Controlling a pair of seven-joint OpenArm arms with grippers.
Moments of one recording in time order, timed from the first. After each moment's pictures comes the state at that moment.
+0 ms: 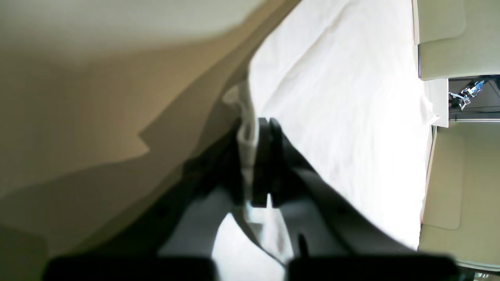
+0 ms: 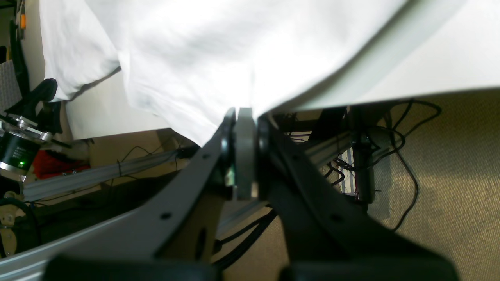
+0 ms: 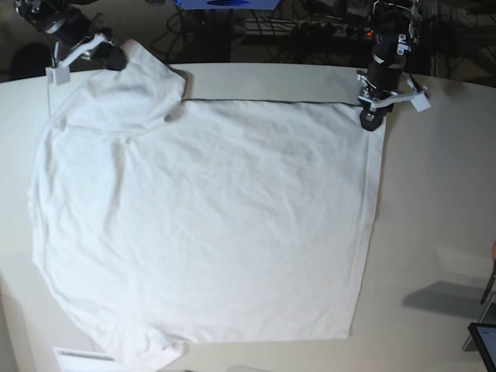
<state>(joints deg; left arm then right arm) 34.6 -20.0 -5.5 95.4 -79.8 8.4 3.9 -37.7 0.4 33.8 100.0 55.3 32.3 -59.8</state>
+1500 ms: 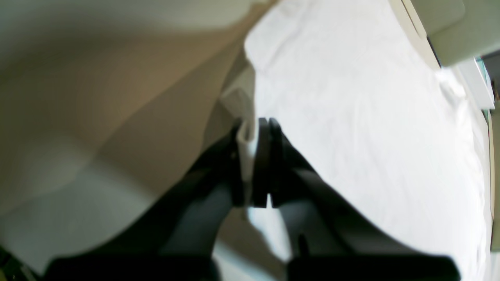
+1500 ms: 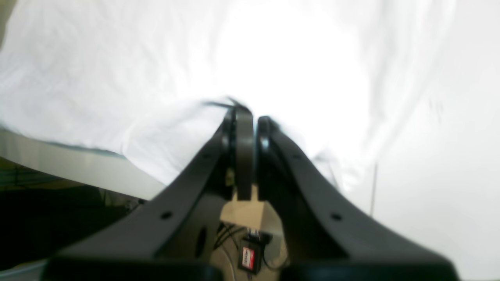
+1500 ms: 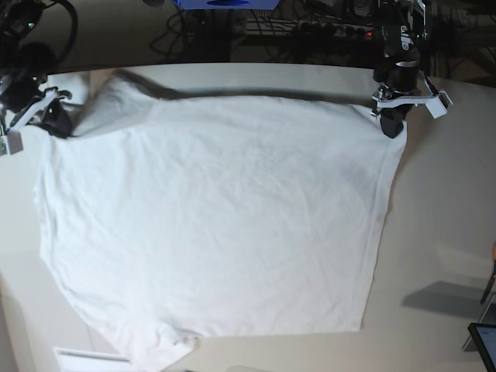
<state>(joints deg) 37.0 -16.4 -13.1 108.3 -59.8 11.1 6.9 -18.3 8.0 44.8 111.0 55.1 33.7 -78.6</state>
